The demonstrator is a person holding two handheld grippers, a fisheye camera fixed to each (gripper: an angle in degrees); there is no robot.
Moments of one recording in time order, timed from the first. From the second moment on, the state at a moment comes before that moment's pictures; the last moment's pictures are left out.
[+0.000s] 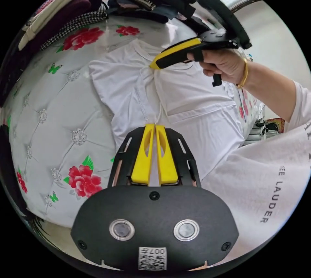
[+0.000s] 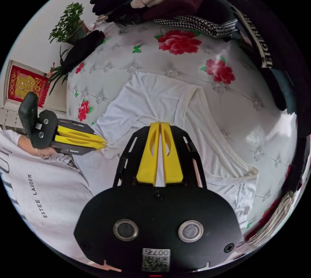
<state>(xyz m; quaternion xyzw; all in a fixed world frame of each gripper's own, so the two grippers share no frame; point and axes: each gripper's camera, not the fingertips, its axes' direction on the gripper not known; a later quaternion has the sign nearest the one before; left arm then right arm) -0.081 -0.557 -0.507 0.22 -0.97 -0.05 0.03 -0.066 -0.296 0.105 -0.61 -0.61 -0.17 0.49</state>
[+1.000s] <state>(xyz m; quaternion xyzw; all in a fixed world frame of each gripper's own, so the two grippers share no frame) -0.107 -0.559 -0.588 0.12 -0.99 -0.07 0.06 0.003 -0.316 0.129 -0.63 -0.60 -0.13 0.48</state>
